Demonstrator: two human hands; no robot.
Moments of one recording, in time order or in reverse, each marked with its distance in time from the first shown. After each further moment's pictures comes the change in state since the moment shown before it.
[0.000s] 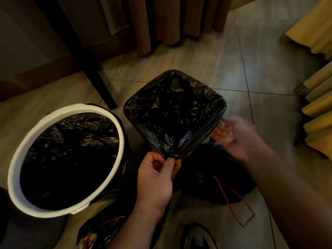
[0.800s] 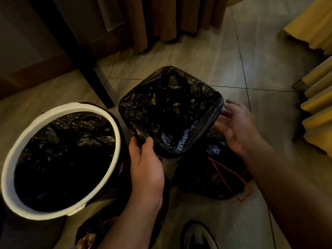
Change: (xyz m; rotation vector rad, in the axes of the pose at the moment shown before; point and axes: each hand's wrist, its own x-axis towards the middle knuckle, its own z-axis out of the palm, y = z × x) left_hand 0.010 0.027 0.007 -0.014 0.119 -0.030; right_hand 0.011 -0.004 0.001 -0.119 0.028 -0.267
